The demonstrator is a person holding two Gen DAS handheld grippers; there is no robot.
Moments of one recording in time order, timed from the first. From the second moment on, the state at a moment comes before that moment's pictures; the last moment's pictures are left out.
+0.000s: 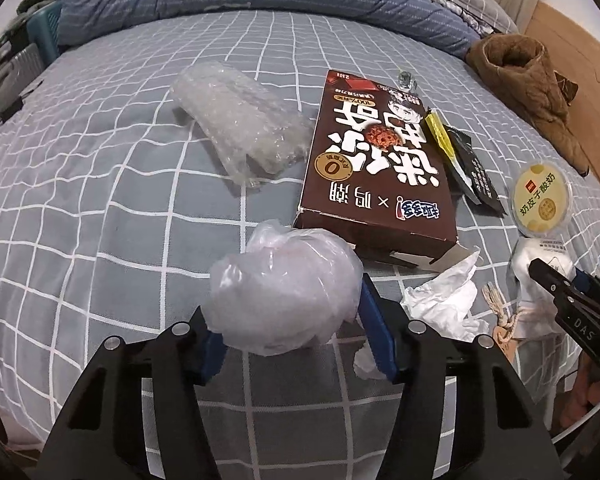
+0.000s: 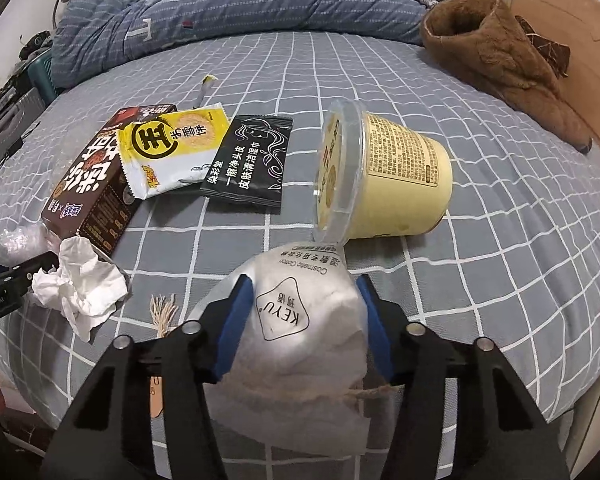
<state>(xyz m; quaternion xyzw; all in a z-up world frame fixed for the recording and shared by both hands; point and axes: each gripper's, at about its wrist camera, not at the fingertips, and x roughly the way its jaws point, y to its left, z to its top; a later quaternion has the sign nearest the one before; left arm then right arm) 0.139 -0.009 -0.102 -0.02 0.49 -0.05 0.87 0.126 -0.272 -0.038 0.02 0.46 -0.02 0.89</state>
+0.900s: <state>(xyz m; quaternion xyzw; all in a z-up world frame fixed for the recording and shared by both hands) 0.098 0.001 -0.054 -0.01 0.46 -0.03 0.89 0.090 -0.270 0.003 0.02 0.43 -0.02 0.90</state>
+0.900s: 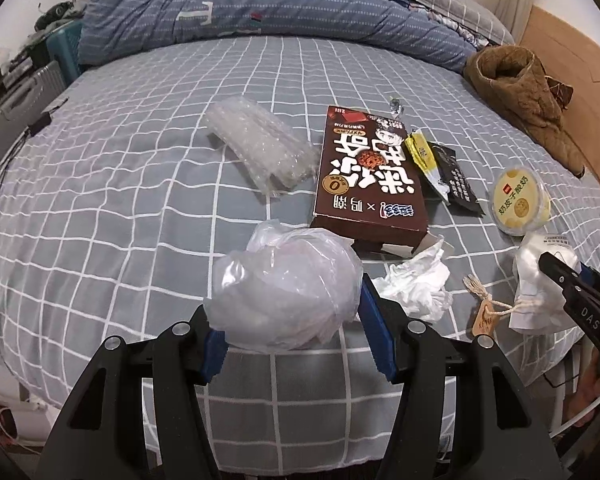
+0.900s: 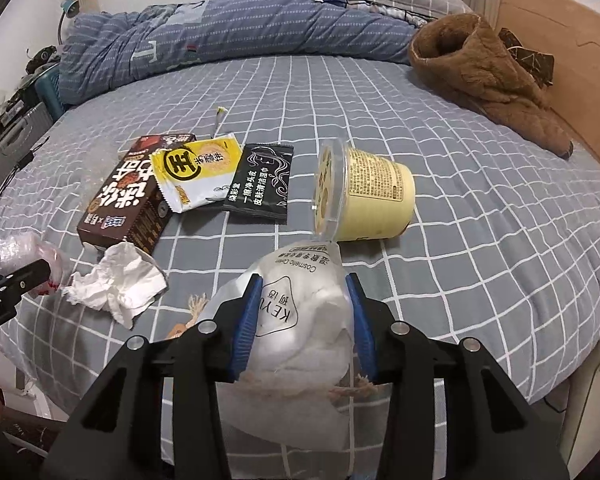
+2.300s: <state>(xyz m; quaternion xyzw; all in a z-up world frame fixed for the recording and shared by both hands) -0.007 -0.029 -0.004 0.01 0.44 -0.06 0.90 -0.010 -0.243 0.061 0.02 0.40 0.00 0.92</state>
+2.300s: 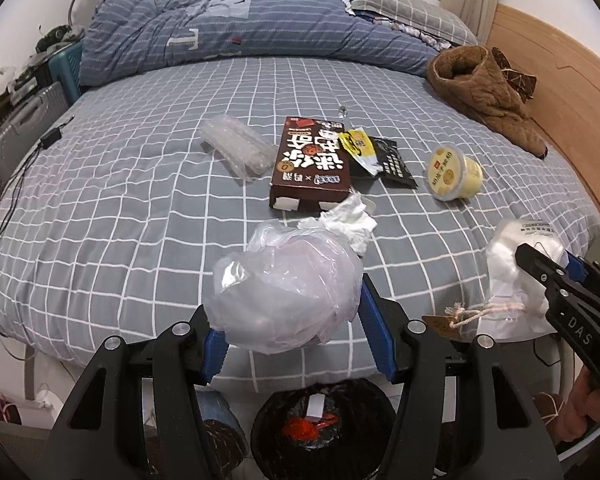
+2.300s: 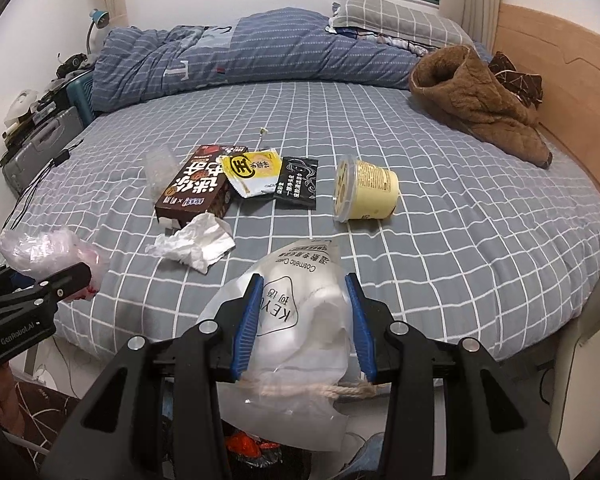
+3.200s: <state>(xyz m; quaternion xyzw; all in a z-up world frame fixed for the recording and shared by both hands) -0.071 -0.020 -0.030 -0.01 0.47 -0.07 0.88 -0.077 -0.220 0.038 0.01 0.42 0.01 0.91</state>
